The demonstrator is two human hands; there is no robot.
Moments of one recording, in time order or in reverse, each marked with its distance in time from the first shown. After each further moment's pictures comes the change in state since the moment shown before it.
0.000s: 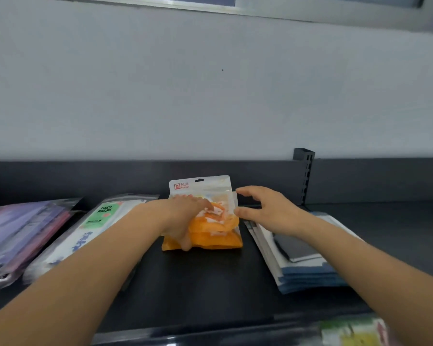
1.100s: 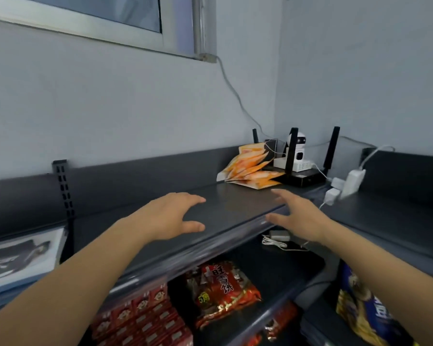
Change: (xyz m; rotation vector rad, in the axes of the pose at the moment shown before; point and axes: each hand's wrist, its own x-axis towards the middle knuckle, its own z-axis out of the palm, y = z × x) left_hand 0.101 0.476 -0.070 -0.144 0.340 0.547; right_hand -0.362 0.327 -0.276 -0.186 0.371 0.598
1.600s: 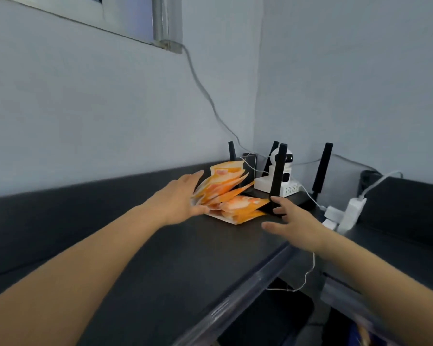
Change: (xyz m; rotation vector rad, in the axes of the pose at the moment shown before) left_hand 0.245 -0.012 0.007 -0.158 0.190 0.046; right_hand 0.156 0.082 -0.022 0.095 0.041 0.150
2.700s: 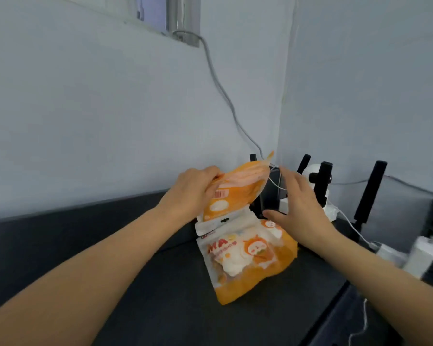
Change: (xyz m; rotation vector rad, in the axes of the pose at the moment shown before) left_hand 0.104 -0.042 0.003 -0.081 0.392 0.146; right_hand 0.141 -0.014 0.015 -0.144 0.366 -0.335
